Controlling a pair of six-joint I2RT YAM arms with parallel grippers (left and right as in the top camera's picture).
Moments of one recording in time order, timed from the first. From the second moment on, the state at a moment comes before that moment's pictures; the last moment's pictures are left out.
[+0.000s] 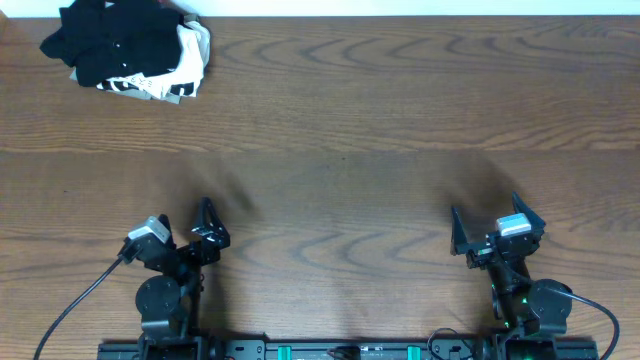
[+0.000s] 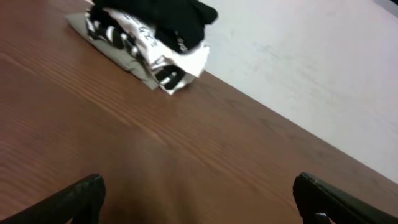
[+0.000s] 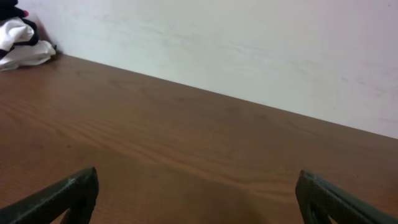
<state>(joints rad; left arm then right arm) 0.04 0.01 0.07 -0.23 -0.06 -0.52 -0.03 0.01 0.01 -0.05 -0.23 -0.14</state>
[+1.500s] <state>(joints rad) 0.04 0.01 0.02 -0.11 -0.11 -0.19 -0.03 0.01 0.01 -0.05 -0.23 -0.14</state>
